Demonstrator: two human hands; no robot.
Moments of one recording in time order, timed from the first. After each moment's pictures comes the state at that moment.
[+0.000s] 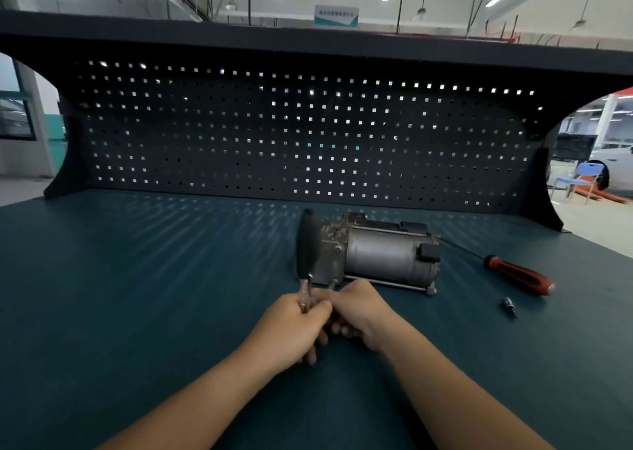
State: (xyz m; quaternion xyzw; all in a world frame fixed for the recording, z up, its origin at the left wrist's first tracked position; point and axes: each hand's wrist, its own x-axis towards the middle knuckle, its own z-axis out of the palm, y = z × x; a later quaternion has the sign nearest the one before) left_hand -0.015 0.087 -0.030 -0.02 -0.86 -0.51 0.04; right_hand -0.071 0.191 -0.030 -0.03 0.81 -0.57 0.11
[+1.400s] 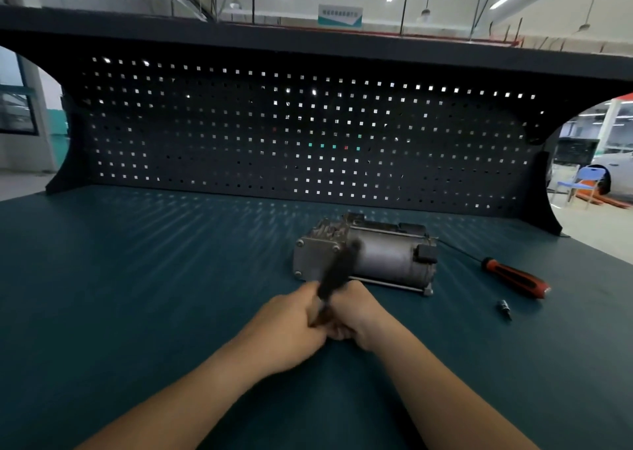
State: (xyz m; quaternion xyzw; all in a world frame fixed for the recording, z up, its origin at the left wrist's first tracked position) left_hand -0.007 0.081 -0.020 -0.08 -0.93 -0.36 0.05; right_hand -0.068 0.188 -0.027 -0.03 0.77 -0.62 0.14
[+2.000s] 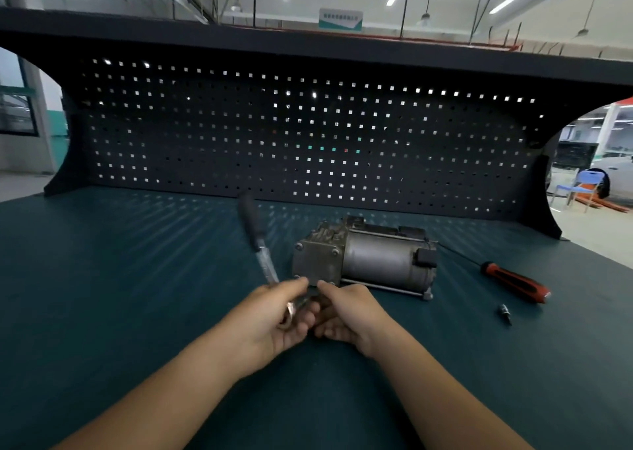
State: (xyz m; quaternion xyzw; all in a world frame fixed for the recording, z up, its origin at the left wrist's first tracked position) left_hand -0.016 0.078 -0.010 0.12 -0.56 -0.82 -0.05; right_hand -0.068 0.191 -0.028 -0.04 0.73 -0.66 0.16
